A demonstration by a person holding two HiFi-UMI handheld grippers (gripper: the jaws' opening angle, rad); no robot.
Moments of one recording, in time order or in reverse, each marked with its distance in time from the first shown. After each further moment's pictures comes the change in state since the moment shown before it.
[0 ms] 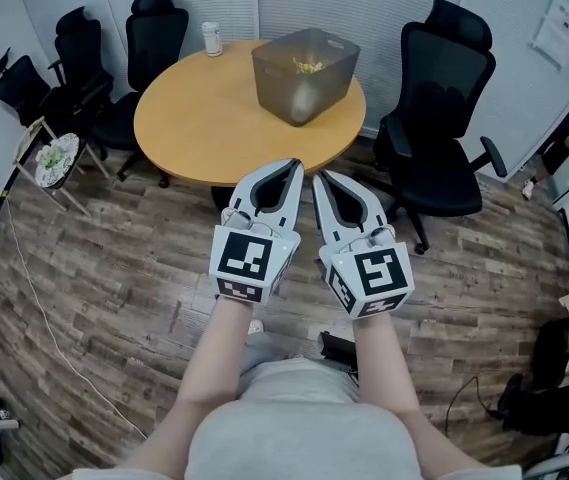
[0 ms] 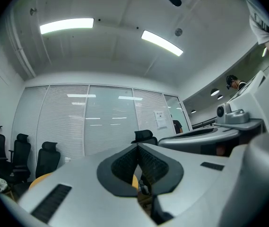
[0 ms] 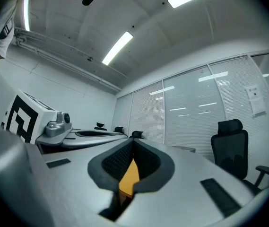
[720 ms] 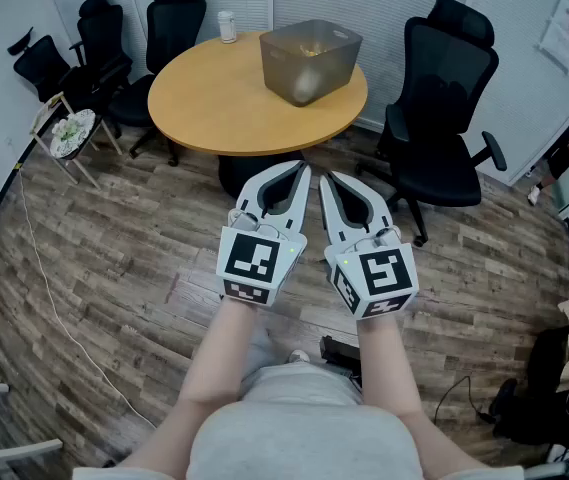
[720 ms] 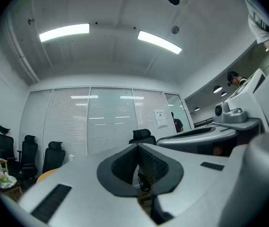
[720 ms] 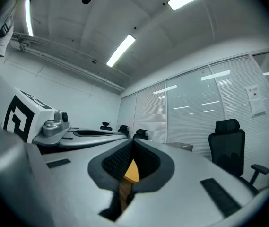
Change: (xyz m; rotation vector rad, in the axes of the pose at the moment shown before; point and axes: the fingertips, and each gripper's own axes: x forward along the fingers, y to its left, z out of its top) left arm -0.057 -0.098 0.013 0.009 0.024 0.052; right arm -0.109 0.010 0.006 0.003 0.023 0.047
